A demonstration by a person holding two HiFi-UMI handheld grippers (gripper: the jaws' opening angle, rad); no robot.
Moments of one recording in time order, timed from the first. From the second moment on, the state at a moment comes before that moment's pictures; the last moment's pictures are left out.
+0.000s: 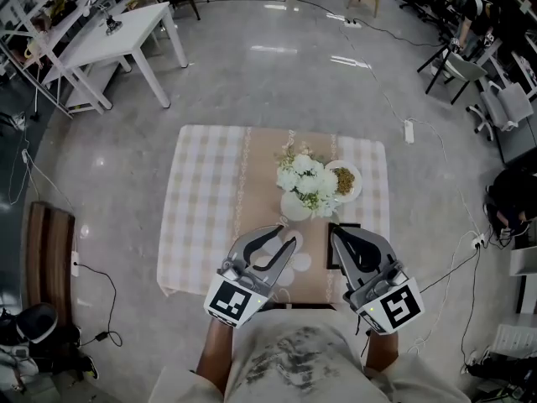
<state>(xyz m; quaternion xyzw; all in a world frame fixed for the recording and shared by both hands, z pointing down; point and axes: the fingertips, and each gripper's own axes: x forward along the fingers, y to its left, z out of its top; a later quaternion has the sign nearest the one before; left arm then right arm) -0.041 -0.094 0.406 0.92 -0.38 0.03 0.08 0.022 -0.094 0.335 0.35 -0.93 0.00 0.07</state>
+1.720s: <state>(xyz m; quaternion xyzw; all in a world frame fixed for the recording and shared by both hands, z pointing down) 0.010 -0.161 0.494 0.92 -0.36 0.10 0.06 0.058 -0.132 0.377 0.34 -0.93 0.04 0.09</state>
